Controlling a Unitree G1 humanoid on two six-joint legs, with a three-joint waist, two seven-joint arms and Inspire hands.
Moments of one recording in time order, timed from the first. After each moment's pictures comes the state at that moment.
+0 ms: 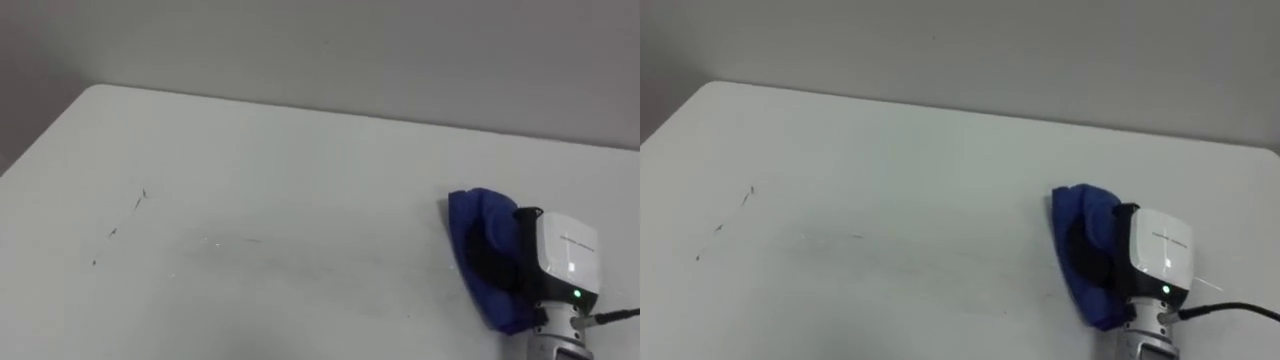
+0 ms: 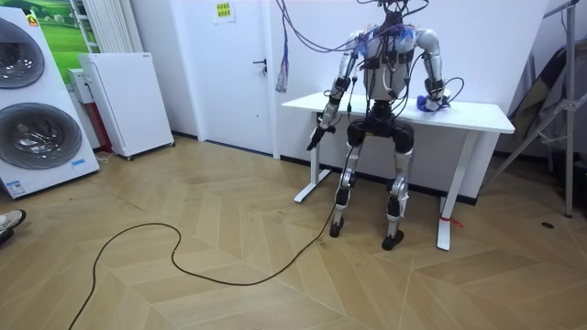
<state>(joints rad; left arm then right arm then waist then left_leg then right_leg) 0.41 0.26 0.07 0.85 0.36 0.11 0.15 0.08 -0.37 0.12 0.63 -0.83 -0.07 -0.78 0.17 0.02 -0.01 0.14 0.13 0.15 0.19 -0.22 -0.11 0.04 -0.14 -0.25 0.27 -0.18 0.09</state>
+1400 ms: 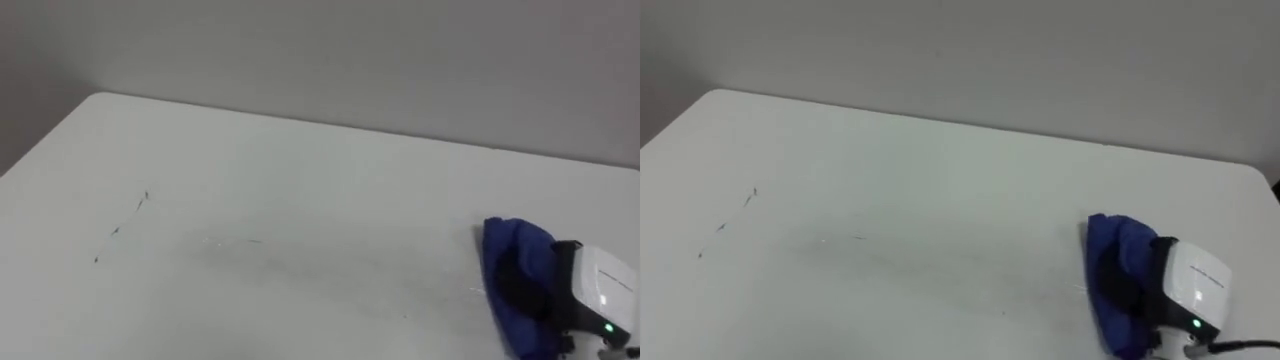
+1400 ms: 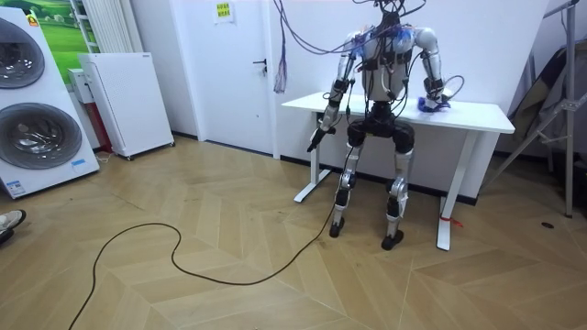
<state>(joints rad) 0.45 0.25 0.04 0.82 0.36 0.12 0.21 0.11 -0.36 0.18 0.50 -0.76 0.02 -0.64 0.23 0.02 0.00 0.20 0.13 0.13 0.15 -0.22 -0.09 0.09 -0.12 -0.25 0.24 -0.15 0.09</state>
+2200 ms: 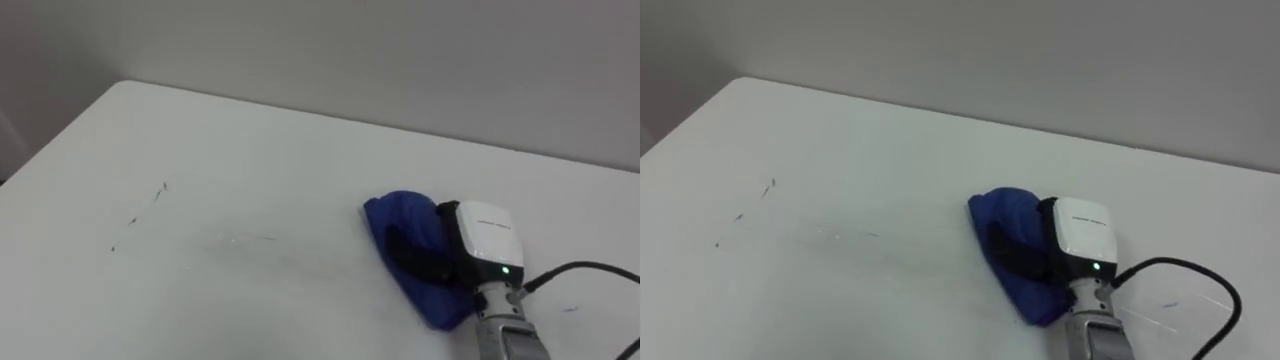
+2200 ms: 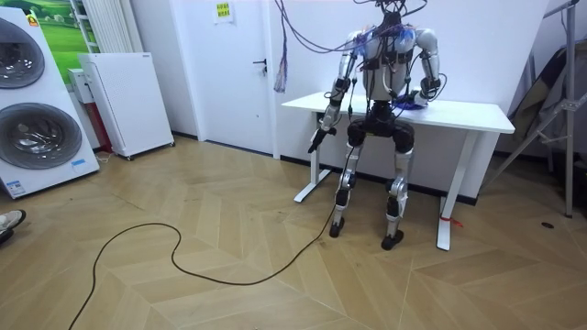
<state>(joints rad) 0.45 0.25 0.03 0.78 0.36 0.14 0.18 0.07 -0.32 0.27 0.47 -0.91 -0.02 -0.56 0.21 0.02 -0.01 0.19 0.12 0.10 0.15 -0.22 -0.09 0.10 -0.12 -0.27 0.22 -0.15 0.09</state>
